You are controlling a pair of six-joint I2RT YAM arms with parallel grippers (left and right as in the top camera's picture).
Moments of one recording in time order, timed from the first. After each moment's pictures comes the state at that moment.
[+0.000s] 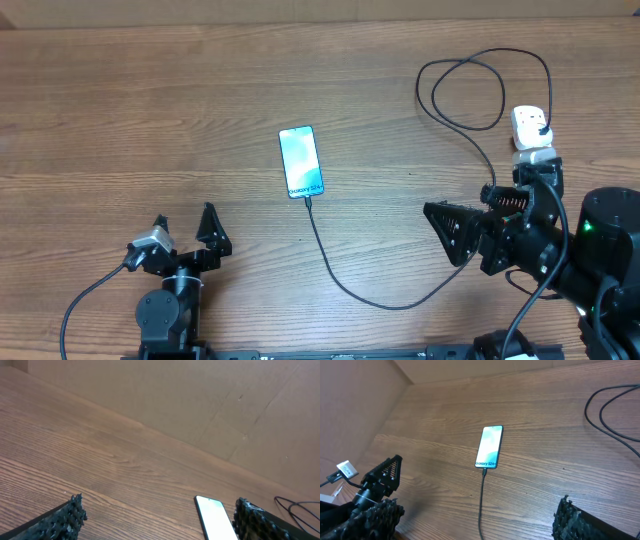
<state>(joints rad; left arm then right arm) 0.00 0.02 0.01 -0.07 -0.06 -0.44 0.22 0.81 1.32 -1.11 -0.39 0.23</state>
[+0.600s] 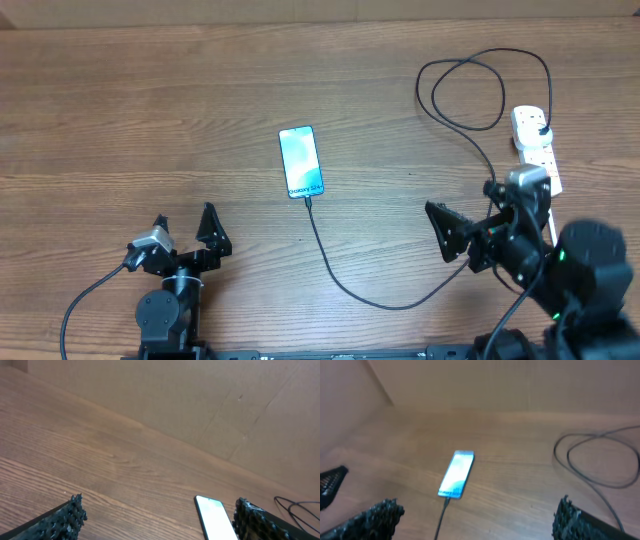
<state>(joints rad) 0.00 0.01 0.01 -0.08 -0.06 -0.44 0.18 0.54 0.85 -0.69 -0.31 0.11</state>
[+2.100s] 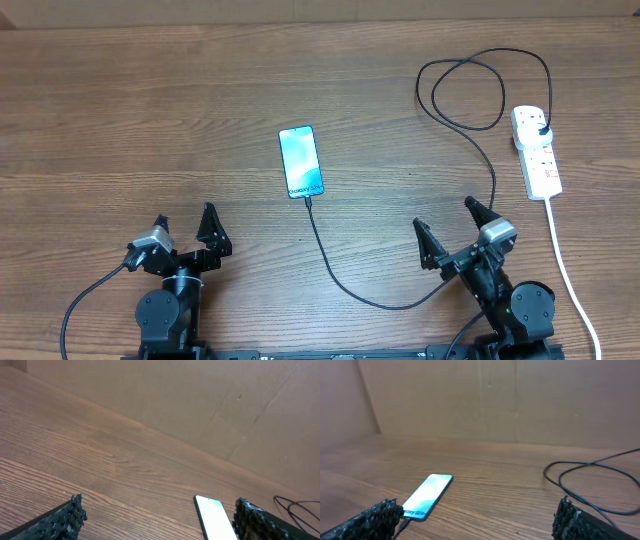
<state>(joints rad) 0.00 0.01 0.01 -0.07 -0.06 -0.44 0.17 0.01 0.02 -0.01 -0.24 0.10</state>
